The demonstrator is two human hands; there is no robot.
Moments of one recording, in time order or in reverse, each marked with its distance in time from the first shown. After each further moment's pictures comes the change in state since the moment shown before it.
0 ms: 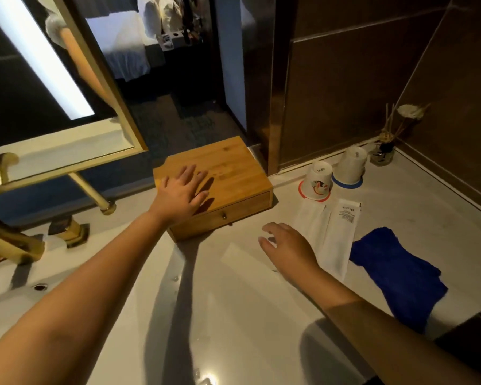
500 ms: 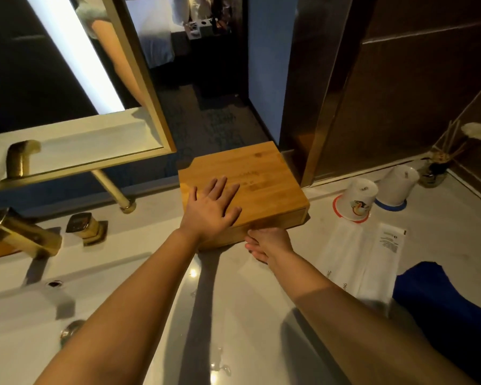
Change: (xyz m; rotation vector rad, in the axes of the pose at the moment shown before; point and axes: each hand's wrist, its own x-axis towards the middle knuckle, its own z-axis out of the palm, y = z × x) left_hand 0.015 -0.012 0.037 -0.027 0.018 -0.022; right_hand 0.095 -0.061 0.060 0.914 -0.151 0.608
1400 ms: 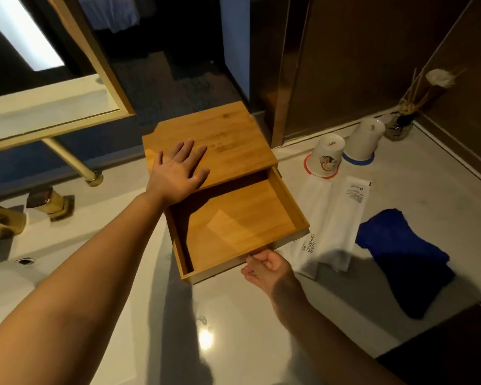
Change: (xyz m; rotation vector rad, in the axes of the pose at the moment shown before) left_hand -0.001 0.002 -0.005 -0.016 -0.026 -0.016; right_hand -0.066 0.127 -0.067 0.060 -0.089 -0.174
